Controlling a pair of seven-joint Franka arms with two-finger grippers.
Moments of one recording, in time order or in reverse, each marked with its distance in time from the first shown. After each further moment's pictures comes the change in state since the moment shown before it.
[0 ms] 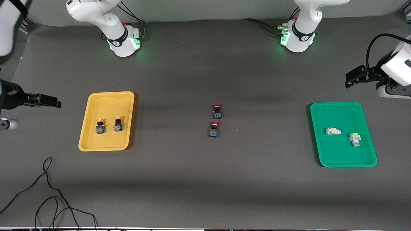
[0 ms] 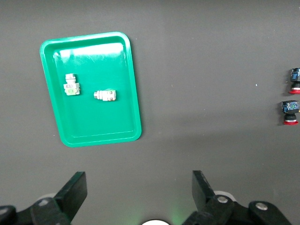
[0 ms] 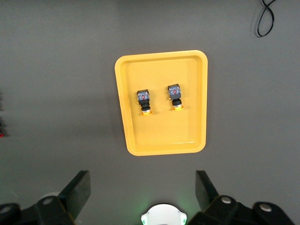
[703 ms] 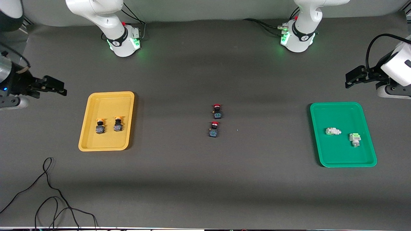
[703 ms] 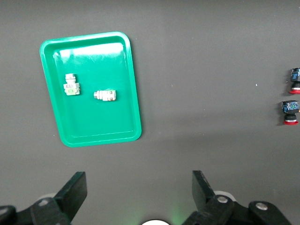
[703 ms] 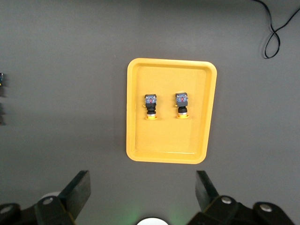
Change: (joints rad) left arm 0.000 0.001 0.000 0.000 0.000 0.000 0.000; right arm -0.459 -0.322 0.684 -0.370 -0.207 0.235 0.062
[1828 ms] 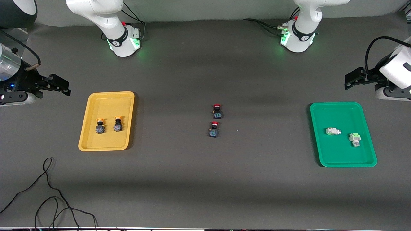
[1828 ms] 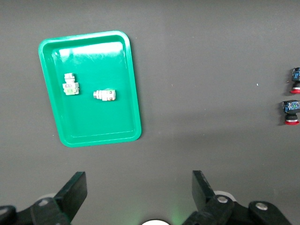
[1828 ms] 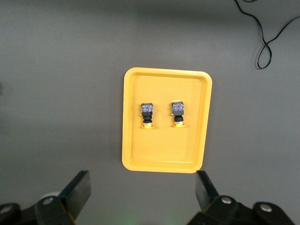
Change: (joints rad) left arm 0.000 0.009 0.000 0.000 0.000 0.002 0.000; right arm -0.036 -0.006 0.050 -0.019 -0.023 0.057 0.010
